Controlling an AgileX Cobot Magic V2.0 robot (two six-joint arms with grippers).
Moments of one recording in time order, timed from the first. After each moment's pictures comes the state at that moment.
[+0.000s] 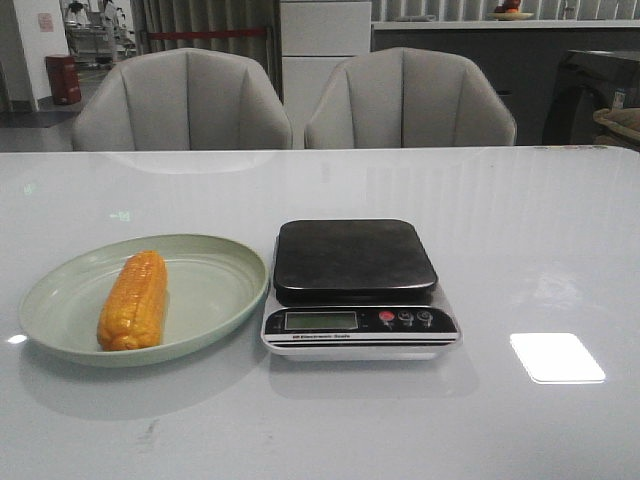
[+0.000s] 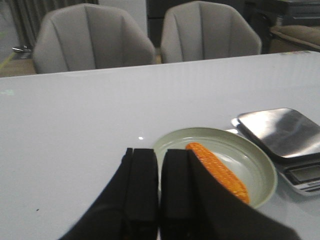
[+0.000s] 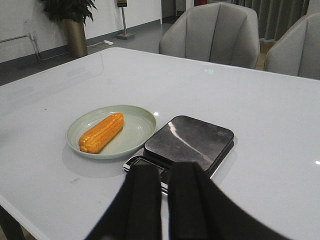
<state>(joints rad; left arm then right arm) -0.25 0.08 -0.13 0.12 0.24 -0.14 0.64 0.13 -0.26 -0.07 0.31 0.16</state>
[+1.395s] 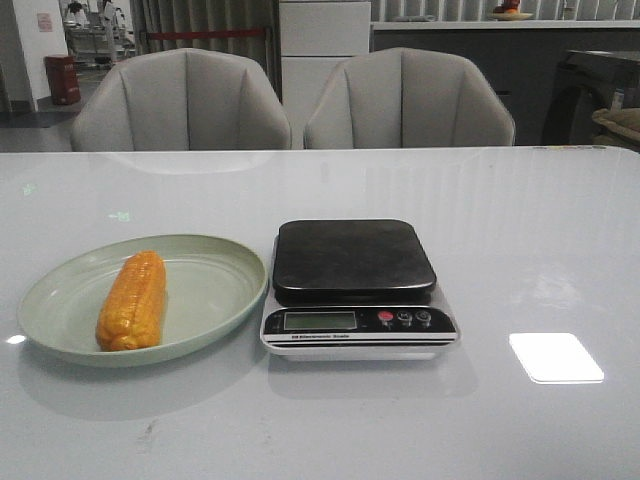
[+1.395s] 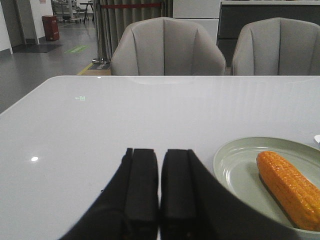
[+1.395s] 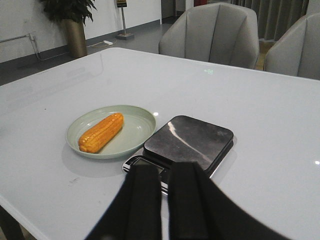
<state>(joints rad) -0.01 -0.01 0.01 0.11 0.13 -0.14 0.64 0.13 -0.25 -0.07 0.31 0.15</state>
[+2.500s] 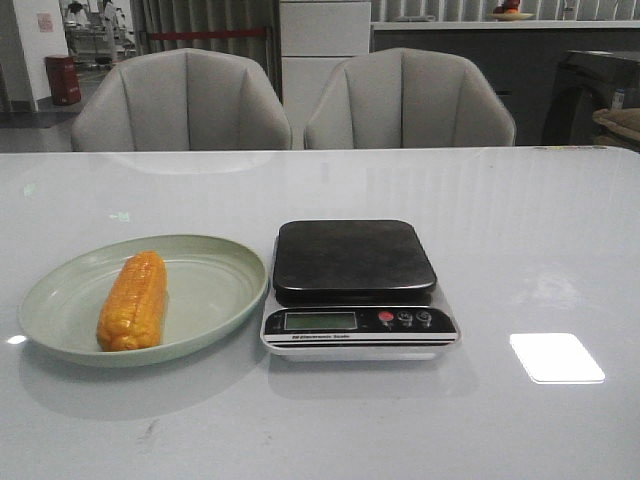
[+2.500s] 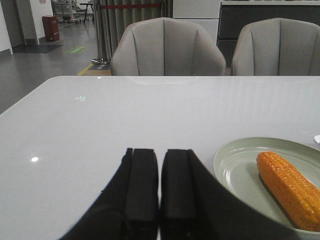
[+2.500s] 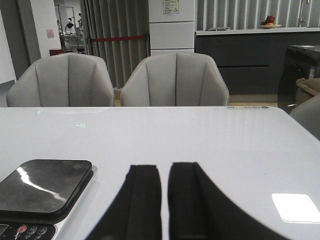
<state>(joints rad) -0.01 -0.01 0.01 0.11 0.13 -0.14 0.08 -0.01 0.03 -0.07 -0.02 0.16</state>
